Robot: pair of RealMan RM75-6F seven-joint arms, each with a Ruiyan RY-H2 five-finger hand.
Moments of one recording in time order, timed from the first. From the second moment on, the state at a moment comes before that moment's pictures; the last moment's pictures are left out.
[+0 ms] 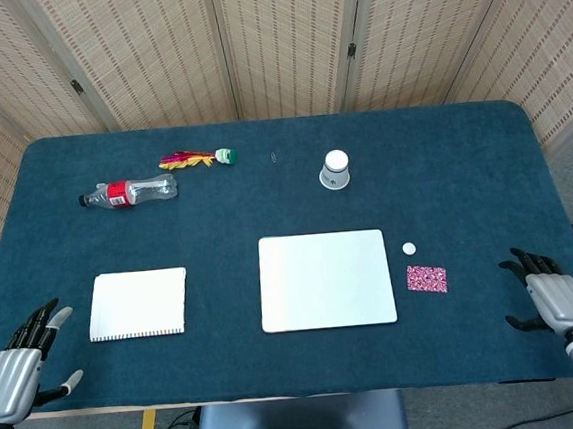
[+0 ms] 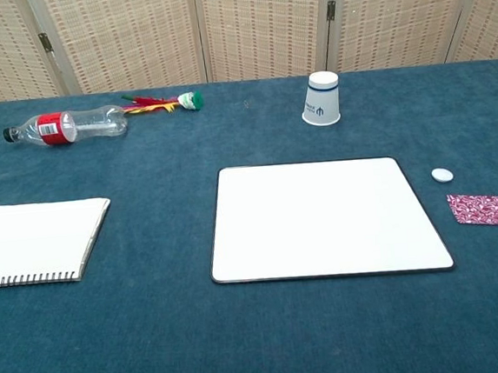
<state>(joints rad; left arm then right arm) -0.11 -1.04 0.04 -1.71 1.60 1.44 -0.03 0.26 -0.94 0.05 -1.77 -1.15 0.98 -0.12</state>
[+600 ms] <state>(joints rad) -0.12 -1.01 0.05 -1.68 1.62 1.43 -0.14 0.43 -1.08 0.08 -1.79 -0.89 1.00 -0.47</state>
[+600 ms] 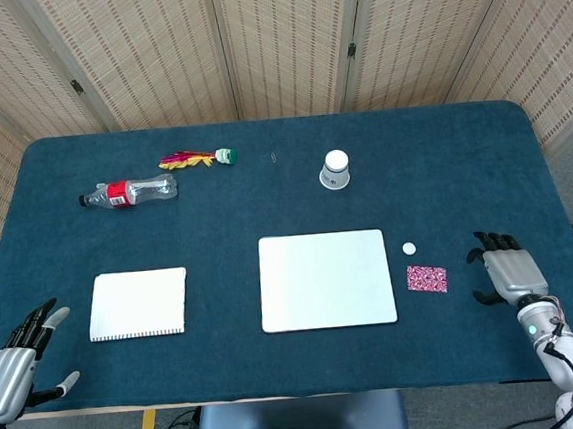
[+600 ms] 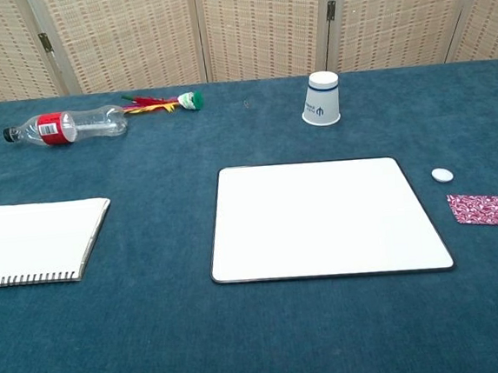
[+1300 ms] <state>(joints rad) -0.11 -1.00 0.06 -1.68 1.64 1.45 -0.14 0.40 -1.33 0.02 -1.62 -0.99 1.18 -0.57</state>
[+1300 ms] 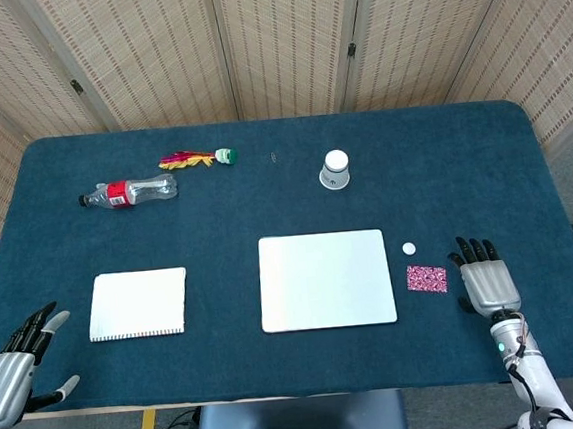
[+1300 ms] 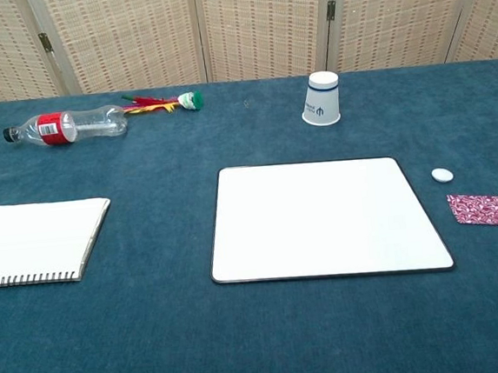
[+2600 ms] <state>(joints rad) -0.12 -1.00 0.05 -1.66 1.62 1.43 -0.17 0.46 -1.46 0.09 -1.42 -0.94 0.98 -0.45</state>
